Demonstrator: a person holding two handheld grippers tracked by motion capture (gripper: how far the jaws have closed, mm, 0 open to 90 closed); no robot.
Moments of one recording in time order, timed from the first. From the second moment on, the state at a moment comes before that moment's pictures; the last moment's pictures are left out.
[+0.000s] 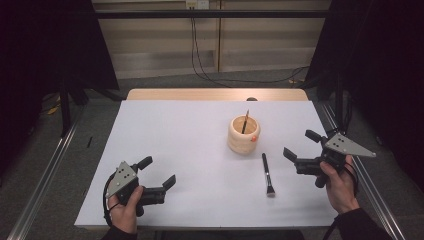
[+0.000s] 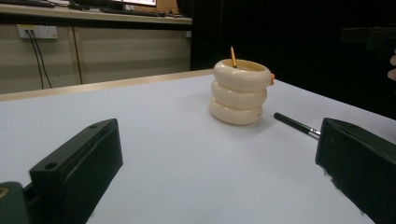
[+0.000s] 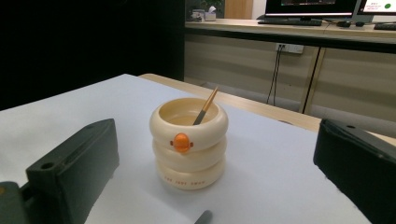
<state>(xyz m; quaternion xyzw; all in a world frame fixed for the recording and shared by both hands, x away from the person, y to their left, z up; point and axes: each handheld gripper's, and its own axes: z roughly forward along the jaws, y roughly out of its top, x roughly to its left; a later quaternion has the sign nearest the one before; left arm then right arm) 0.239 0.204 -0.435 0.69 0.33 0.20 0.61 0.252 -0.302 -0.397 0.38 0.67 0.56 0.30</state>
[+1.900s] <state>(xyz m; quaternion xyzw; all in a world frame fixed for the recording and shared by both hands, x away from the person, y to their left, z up) 0.242 0.204 -0.437 0.70 0.34 0.20 0.60 0.296 -0.277 -0.399 0.47 0.79 0.37 0.11</state>
